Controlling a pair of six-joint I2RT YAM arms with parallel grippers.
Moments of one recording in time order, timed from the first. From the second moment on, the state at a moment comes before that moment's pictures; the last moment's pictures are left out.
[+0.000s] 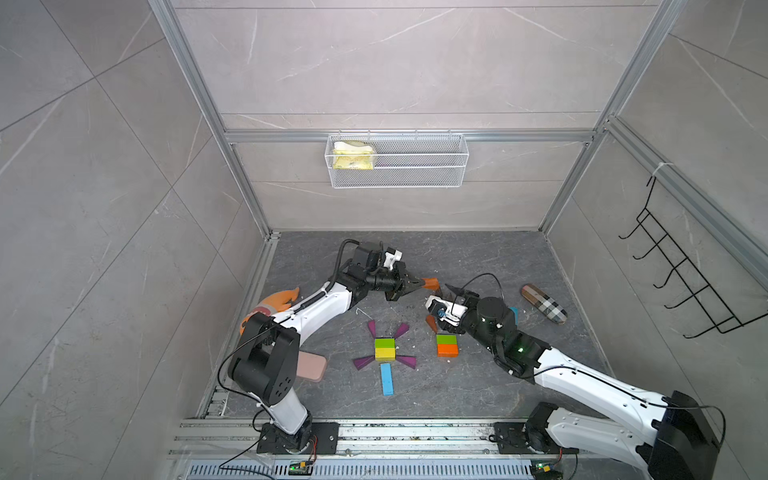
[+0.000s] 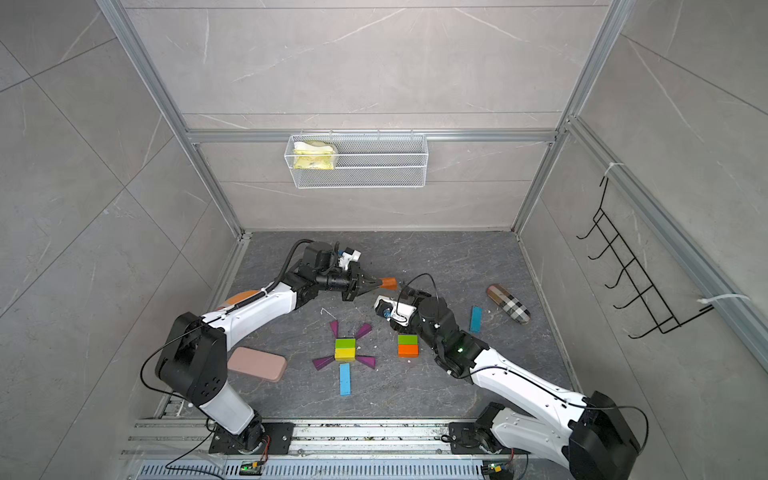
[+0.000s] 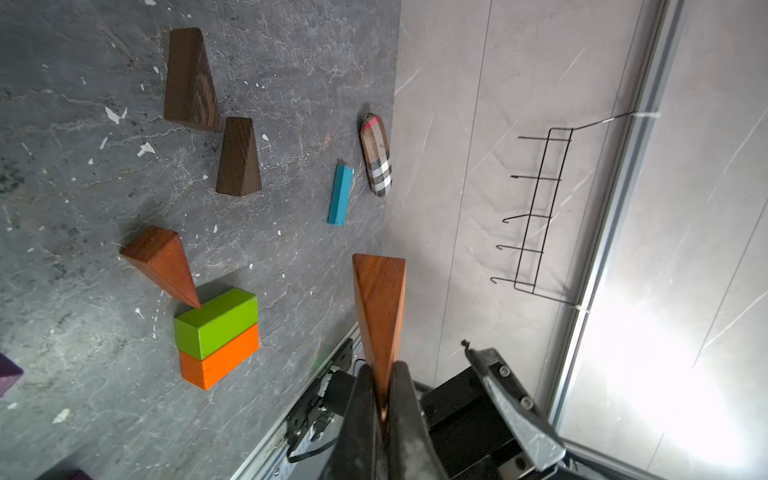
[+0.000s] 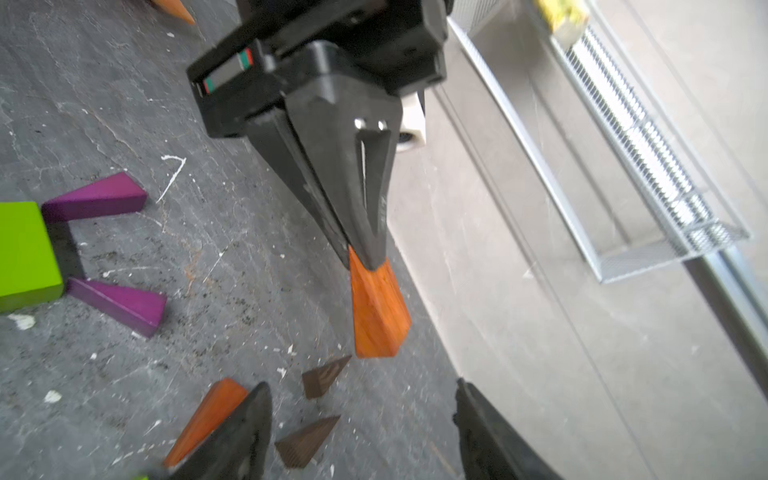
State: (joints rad) left arm -0.54 1.64 1.17 -0.03 0.80 -1.19; right arm 0.78 1.11 0.64 0.21 0.20 -0.83
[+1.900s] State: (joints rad) left arm -0.55 1.49 1.11 -0.03 0.77 -1.26; right arm 0.81 1.32 0.71 0.49 0.38 -0.93
